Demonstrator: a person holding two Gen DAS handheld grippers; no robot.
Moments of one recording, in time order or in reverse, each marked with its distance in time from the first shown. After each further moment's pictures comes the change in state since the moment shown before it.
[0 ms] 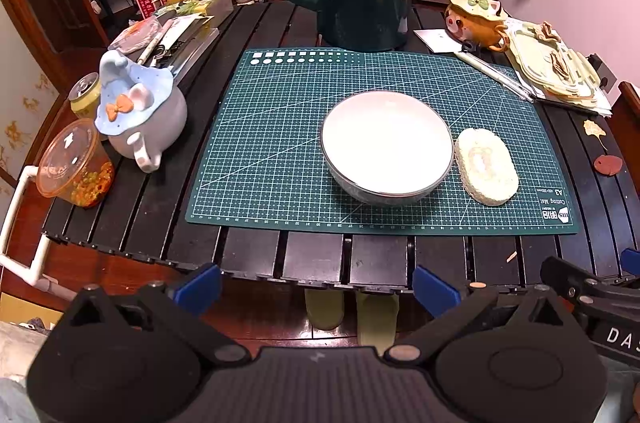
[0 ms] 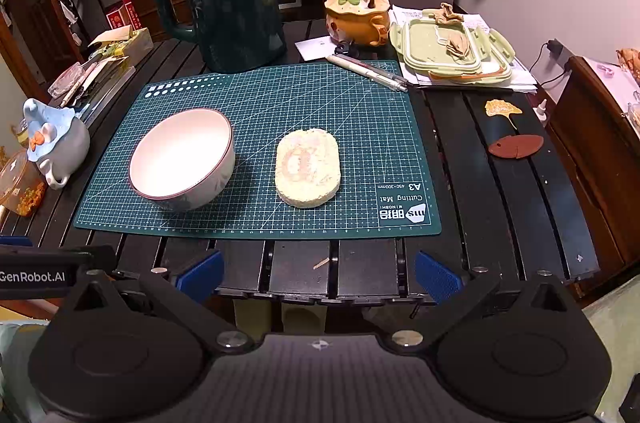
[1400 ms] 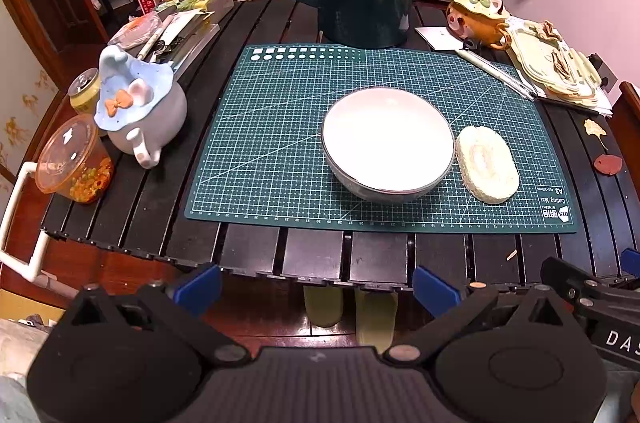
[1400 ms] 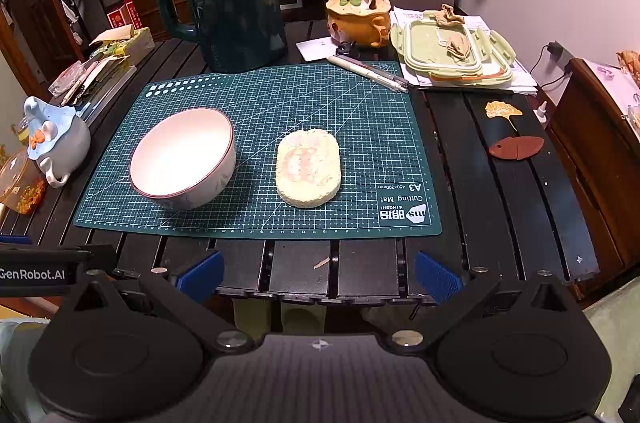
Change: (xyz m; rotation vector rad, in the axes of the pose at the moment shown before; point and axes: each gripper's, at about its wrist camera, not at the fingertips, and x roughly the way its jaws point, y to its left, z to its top) left arm 0.002 0.000 0.000 -0.006 0.014 -0.001; right arm -0.001 0.001 0.000 -0.007 0.001 -0.002
